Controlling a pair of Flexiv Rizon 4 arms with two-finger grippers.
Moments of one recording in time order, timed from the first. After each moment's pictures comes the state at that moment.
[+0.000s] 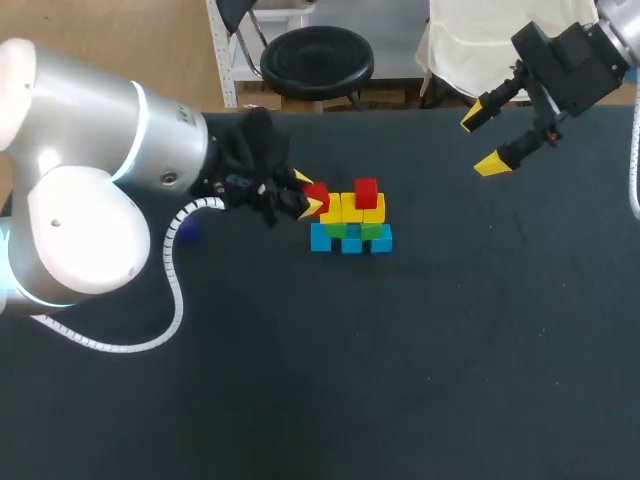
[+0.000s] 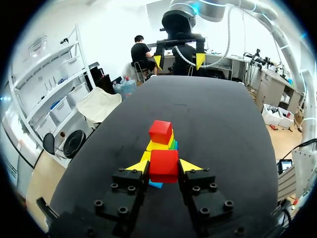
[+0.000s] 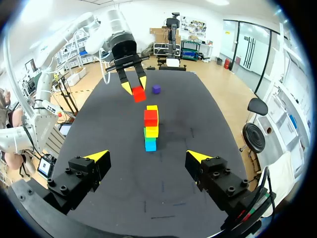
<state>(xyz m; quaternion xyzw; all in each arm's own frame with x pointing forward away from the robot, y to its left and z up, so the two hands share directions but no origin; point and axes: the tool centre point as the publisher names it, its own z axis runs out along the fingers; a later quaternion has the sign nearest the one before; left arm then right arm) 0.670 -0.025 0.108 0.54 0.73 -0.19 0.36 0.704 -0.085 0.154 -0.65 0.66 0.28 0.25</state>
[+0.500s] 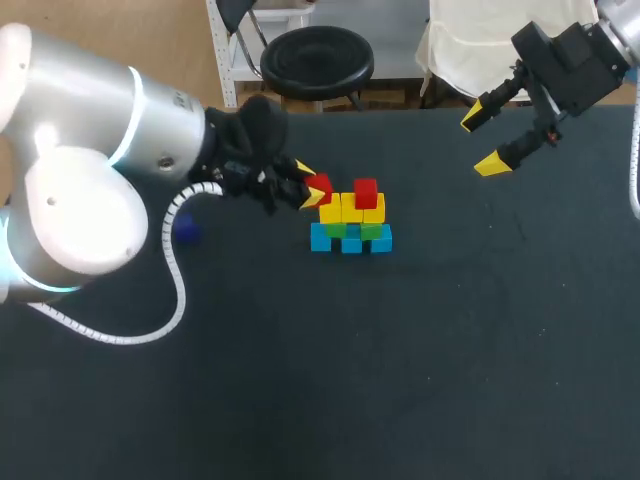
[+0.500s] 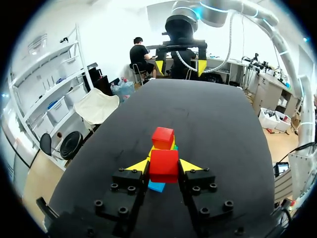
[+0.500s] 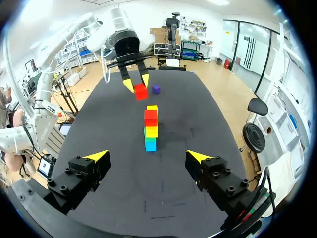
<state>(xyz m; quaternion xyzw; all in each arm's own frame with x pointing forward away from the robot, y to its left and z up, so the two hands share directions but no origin) 0.680 -0.028 0.119 0.54 0.73 -0.21 0.36 0.704 -0.085 0.154 -0.65 0.66 0.28 0.25</state>
